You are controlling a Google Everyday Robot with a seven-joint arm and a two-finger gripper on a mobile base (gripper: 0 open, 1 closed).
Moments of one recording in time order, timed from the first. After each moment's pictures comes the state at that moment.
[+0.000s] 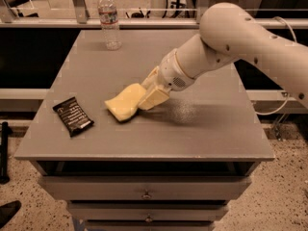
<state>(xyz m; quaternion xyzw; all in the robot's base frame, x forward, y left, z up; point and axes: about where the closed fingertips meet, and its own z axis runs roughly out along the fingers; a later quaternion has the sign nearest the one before) 0.567 0.007 0.846 -0.64 0.67 0.20 0.32</state>
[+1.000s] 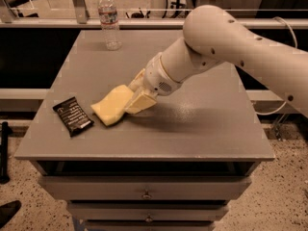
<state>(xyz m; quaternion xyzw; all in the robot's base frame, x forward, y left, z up) 0.546 0.042 0.847 -0.65 0.66 0.21 0.31</state>
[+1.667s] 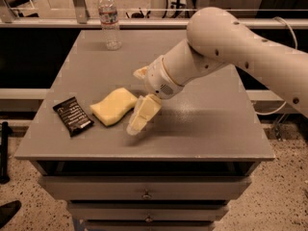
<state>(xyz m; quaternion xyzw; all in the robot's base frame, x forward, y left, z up) 0.530 0.044 0.848 -0.65 0.66 0.24 0.30</state>
